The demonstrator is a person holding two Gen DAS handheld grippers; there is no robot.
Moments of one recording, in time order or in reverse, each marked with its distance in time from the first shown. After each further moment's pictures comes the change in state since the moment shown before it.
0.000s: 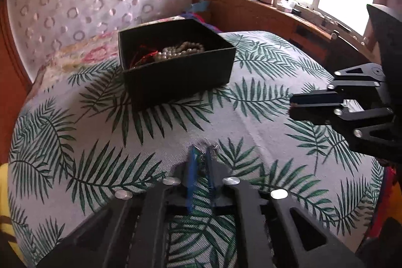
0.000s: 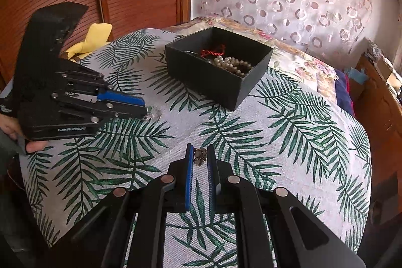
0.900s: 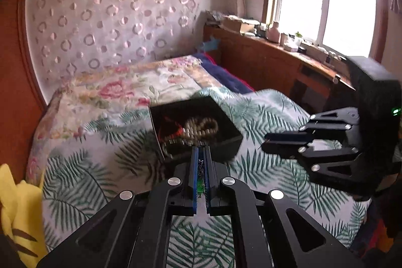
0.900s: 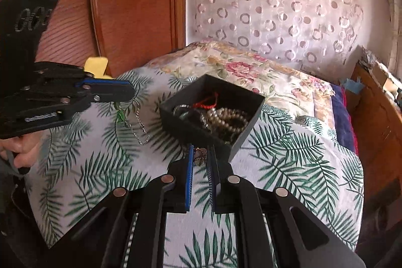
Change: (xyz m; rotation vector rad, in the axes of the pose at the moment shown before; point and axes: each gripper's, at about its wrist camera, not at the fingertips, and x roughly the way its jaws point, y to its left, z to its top) left arm -0.072 0.014 0.064 -0.036 -0.214 0.059; right arm -0.016 -0.010 0.061 0.063 -0.139 -0.001
